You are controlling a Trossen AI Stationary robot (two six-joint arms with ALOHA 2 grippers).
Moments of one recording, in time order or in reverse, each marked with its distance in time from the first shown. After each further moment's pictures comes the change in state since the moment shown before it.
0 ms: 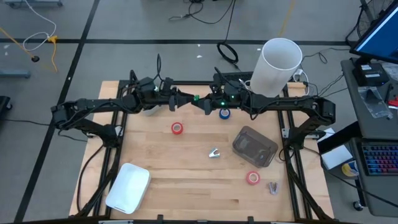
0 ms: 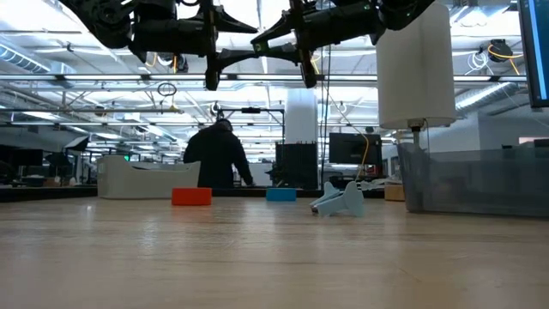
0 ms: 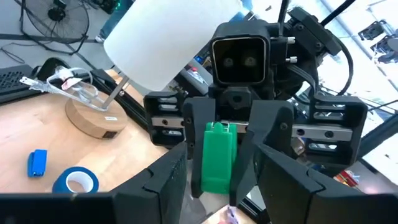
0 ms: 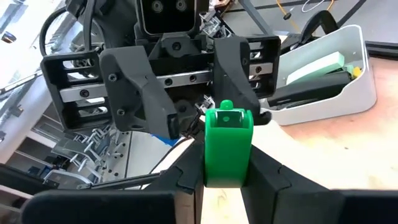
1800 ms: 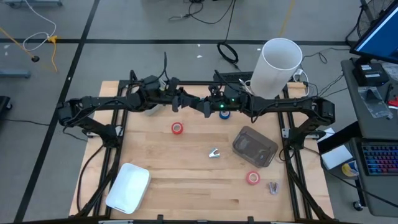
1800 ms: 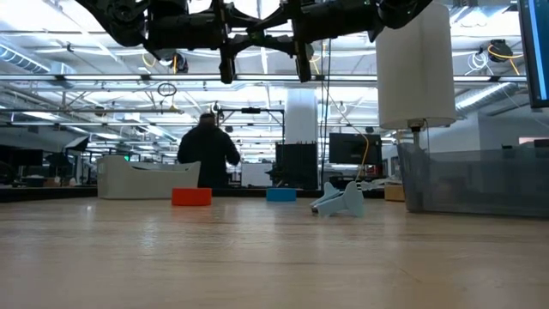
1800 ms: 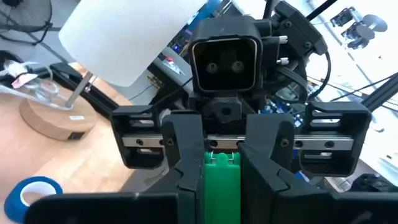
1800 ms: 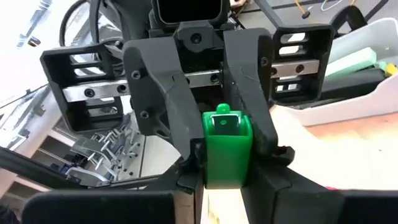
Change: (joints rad) left arm -0.030 0.082 0.092 0.015 0.098 -0.001; right arm 0.027 0.010 0.000 0.061 0.006 0.030
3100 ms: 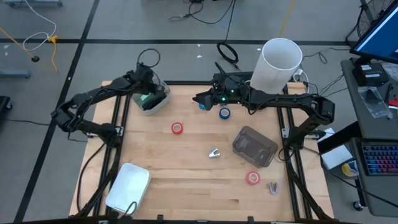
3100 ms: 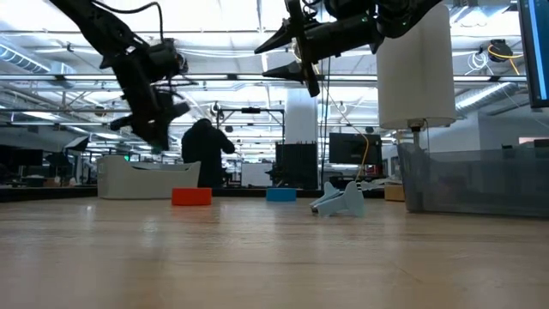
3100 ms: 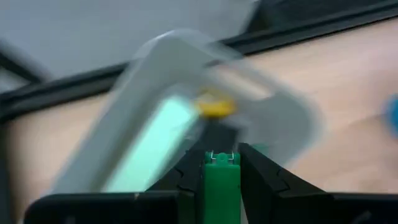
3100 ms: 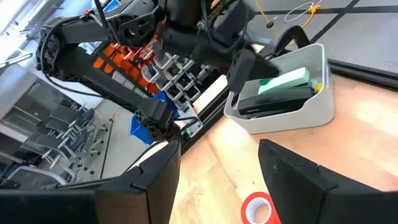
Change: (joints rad) left arm 0.480 -0.066 0.000 -1.068 -0.587 0.362; right arm -0.108 0.002 0.000 -0.092 -0.031 -0.131
